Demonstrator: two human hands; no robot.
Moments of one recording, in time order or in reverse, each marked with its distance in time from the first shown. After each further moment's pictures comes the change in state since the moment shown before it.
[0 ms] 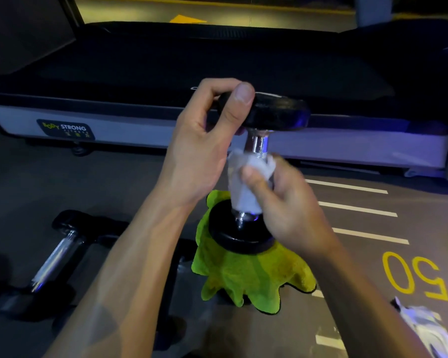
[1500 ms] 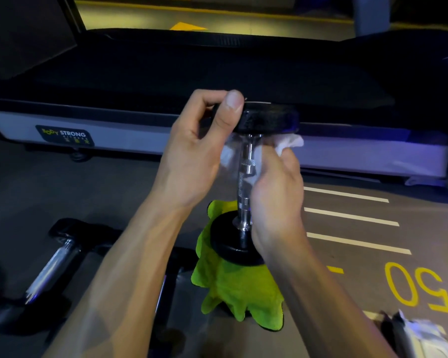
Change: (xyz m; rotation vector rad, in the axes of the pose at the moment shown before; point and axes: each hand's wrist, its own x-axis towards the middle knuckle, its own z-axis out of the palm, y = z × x) left_hand 0.007 -0.001 -0.009 0.063 0.049 -0.070; right_hand 0.030 -0.036 0.037 0.582 0.419 0.182
